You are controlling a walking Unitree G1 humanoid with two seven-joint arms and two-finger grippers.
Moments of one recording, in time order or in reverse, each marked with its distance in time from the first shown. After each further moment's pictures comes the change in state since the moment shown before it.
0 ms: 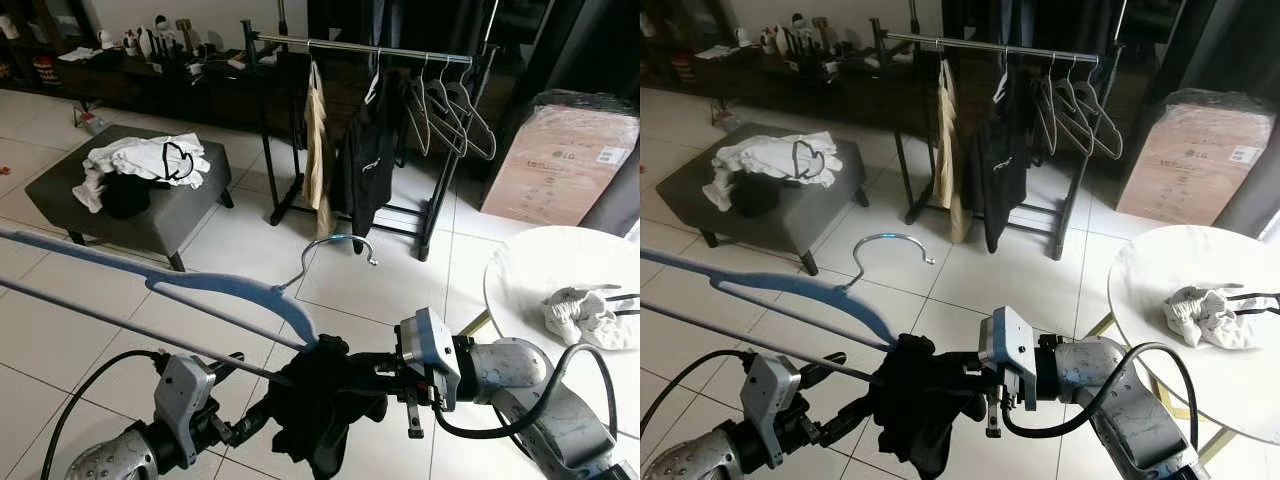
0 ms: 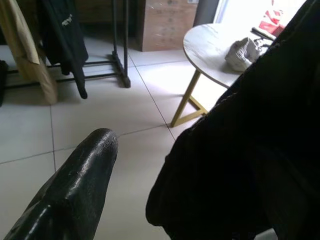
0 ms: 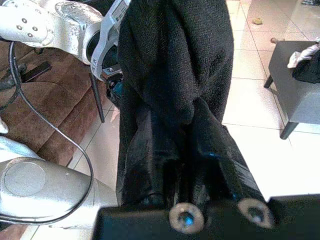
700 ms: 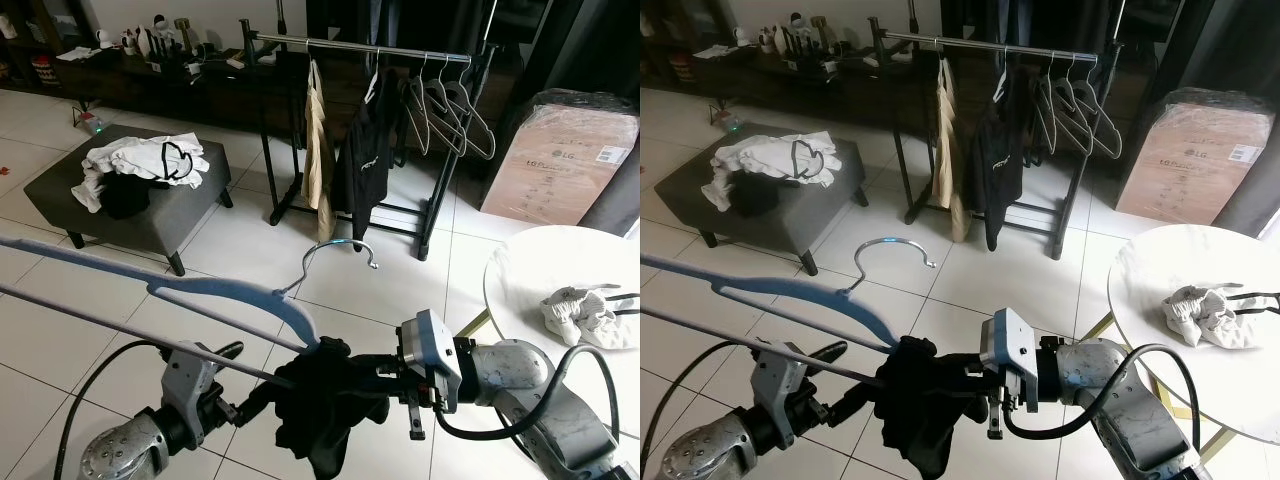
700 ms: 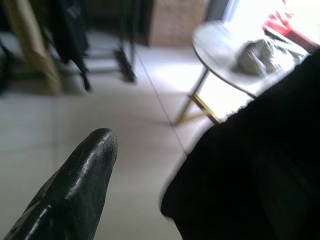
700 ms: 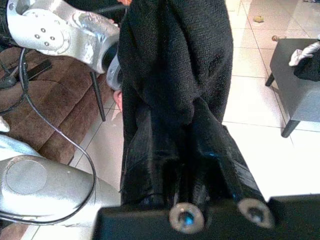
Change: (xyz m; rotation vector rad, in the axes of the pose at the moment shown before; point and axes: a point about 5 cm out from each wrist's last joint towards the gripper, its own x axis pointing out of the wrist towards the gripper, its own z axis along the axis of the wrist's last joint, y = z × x) left arm 0.019 0.008 -0.014 -0.057 0.032 0.001; right arm -0.001 0.001 -0.002 0.005 0.005 -0.001
